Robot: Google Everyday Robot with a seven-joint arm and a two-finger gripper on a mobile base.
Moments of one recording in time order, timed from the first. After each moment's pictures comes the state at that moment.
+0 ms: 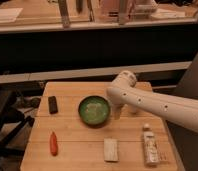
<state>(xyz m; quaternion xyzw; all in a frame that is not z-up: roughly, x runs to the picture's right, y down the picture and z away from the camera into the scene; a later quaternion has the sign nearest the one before) 0.091 0.100 0.781 -0.21 -0.05 -0.12 0.97</state>
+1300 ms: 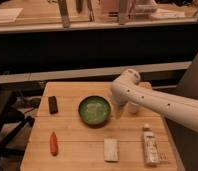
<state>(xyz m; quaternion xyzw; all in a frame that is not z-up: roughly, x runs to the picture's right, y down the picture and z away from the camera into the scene) 0.113 0.095 0.790 -0.22 -0.06 -0.10 0.97</state>
